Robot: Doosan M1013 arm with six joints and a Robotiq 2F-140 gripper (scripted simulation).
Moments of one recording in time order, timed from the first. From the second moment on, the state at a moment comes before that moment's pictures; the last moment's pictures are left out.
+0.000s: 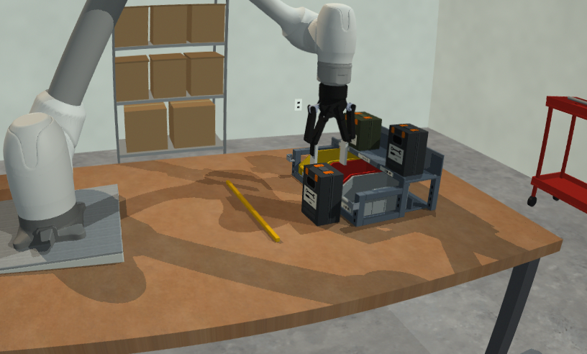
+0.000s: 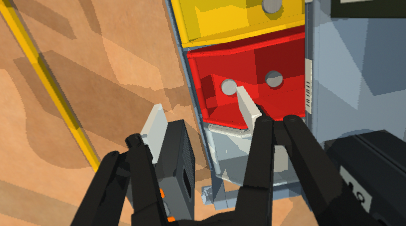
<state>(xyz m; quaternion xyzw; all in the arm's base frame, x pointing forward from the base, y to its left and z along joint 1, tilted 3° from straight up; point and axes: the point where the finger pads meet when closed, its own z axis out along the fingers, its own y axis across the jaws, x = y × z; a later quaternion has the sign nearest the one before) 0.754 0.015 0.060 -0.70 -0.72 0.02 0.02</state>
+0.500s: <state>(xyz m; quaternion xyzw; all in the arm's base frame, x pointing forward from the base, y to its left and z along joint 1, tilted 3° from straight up) 0.750 0.014 0.015 -0.70 -0.72 0.02 0.02</state>
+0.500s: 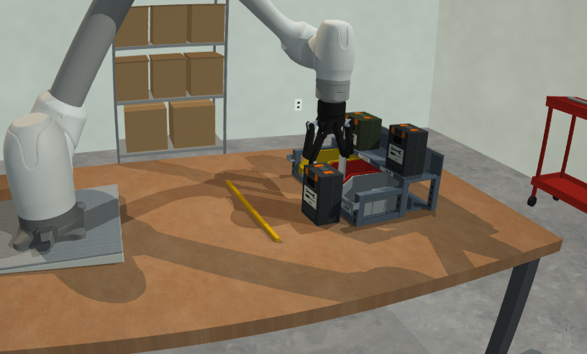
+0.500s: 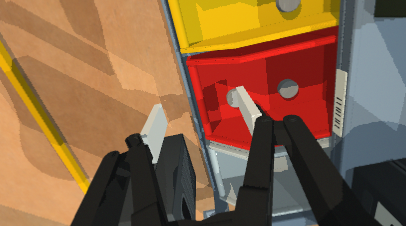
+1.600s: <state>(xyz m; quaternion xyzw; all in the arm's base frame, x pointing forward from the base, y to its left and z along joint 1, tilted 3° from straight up) 0.750 0.014 0.020 -0.70 -0.72 0.02 0.02</state>
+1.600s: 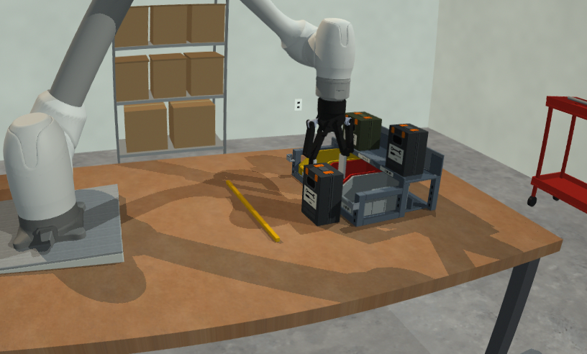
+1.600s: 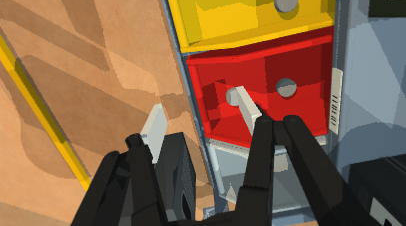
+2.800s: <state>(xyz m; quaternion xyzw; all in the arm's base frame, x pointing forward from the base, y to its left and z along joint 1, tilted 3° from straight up) 0.751 0.014 0.024 -0.70 -0.72 0.02 0.02</state>
